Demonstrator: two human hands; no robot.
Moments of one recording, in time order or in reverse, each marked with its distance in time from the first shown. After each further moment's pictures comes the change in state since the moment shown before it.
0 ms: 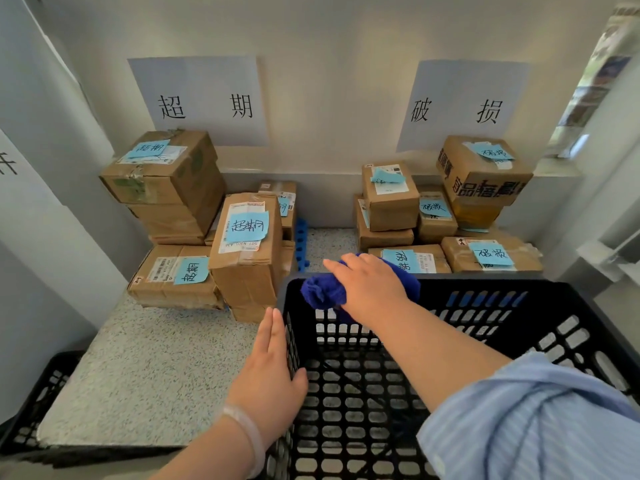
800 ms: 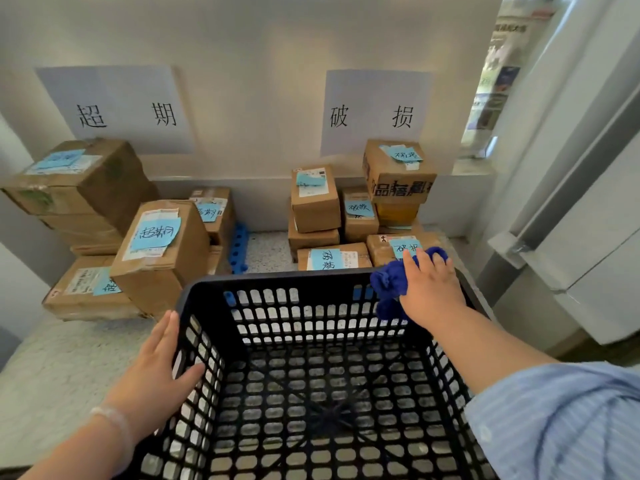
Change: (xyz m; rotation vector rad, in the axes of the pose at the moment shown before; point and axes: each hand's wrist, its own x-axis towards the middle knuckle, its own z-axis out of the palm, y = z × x) left_hand 0.003 -0.002 0.007 0.014 0.034 -0.095; right_hand -0.126 0.203 -0.006 -0.094 -0.144 0.520
